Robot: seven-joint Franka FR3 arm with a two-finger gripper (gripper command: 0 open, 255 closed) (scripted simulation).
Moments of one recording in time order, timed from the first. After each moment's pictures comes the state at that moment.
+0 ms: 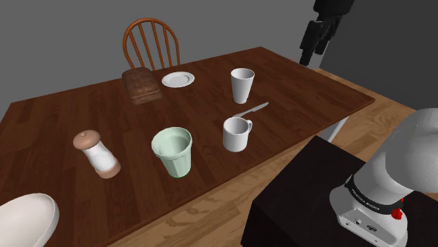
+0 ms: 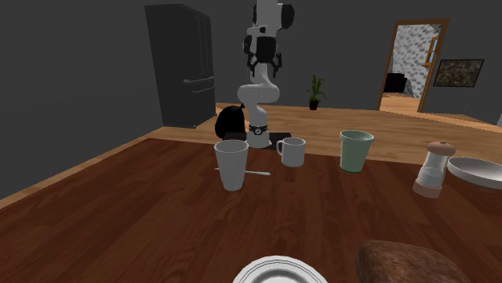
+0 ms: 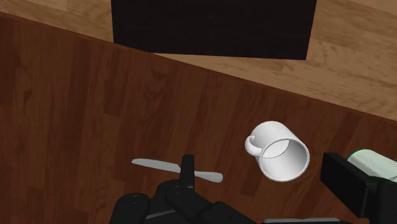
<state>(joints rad) 0.00 -0.81 0.06 -2.33 0.01 1.56 -0.02</state>
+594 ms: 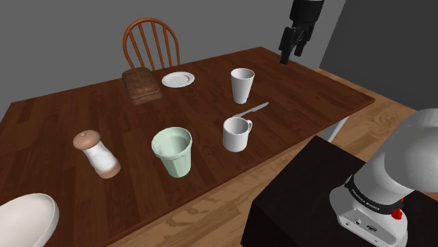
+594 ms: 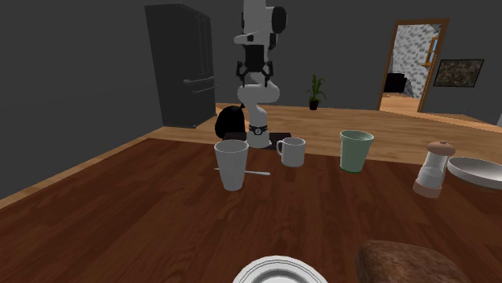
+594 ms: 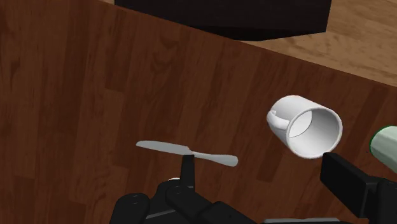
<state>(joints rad) -0.03 -0.58 -0.02 -2.27 0.00 1.72 -0.10</state>
